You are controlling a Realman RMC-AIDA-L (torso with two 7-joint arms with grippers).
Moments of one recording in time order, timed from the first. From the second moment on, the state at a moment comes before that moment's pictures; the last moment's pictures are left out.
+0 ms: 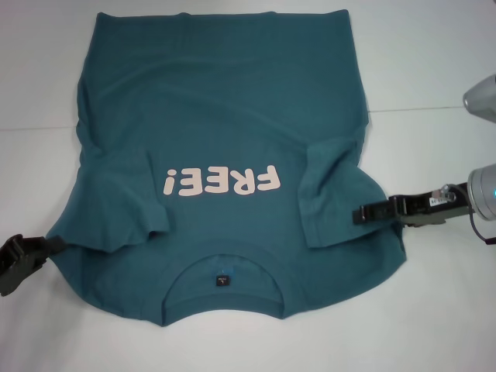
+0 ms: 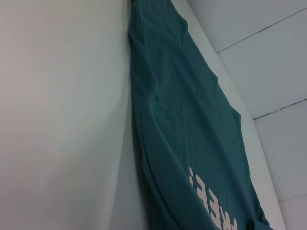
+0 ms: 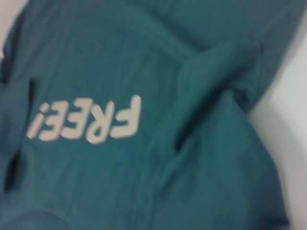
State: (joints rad) left arm -0.41 -2.11 0.40 0.67 2.09 1.32 -2.28; right arm 0.74 1.95 -0.83 -0.54 -2.36 -1.14 2.45
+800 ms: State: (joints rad) left arm -0.41 -2.11 0.40 0.67 2.09 1.31 -2.28; right arm 0.75 1.97 -0.82 -0.55 -2.41 -1.13 2.45
